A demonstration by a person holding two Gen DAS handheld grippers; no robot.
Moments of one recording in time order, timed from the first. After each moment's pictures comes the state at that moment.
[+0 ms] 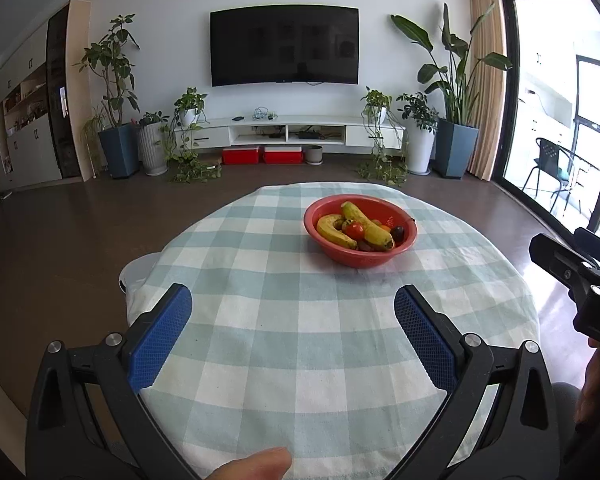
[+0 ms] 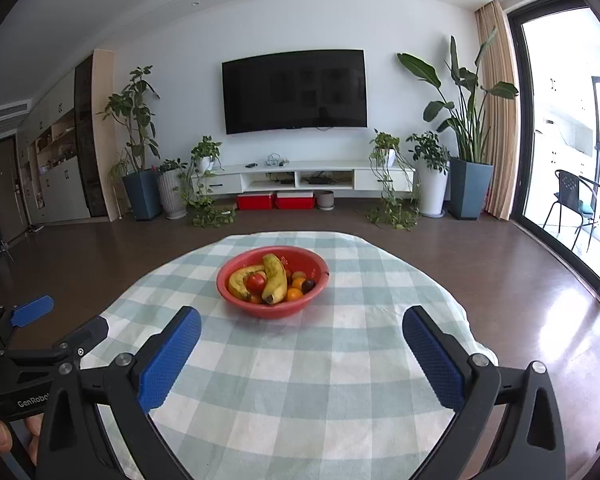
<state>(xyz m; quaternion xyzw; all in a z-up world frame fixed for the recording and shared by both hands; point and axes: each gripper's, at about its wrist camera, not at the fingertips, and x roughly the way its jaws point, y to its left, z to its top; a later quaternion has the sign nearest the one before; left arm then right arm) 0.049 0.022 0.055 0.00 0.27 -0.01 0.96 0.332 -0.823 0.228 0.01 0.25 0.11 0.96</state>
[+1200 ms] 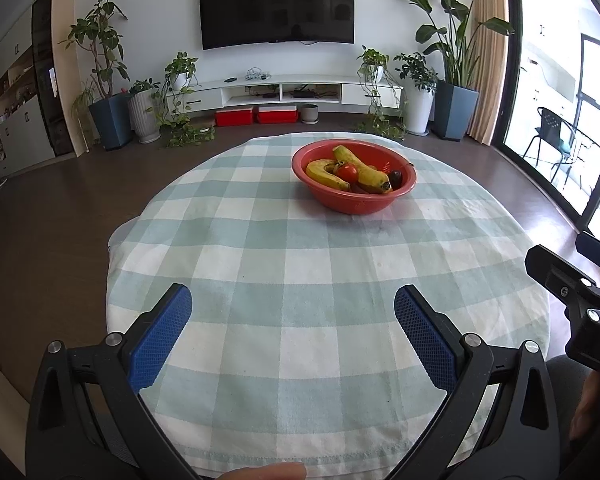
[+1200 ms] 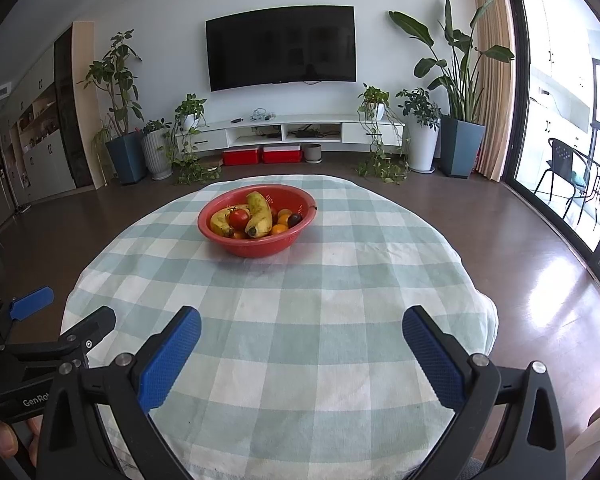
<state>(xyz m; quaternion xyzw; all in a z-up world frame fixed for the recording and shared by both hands) 0.067 0.005 0.010 0.01 0.34 -0.02 0.94 0.328 -0.825 0.188 0.01 0.32 0.10 0.94</state>
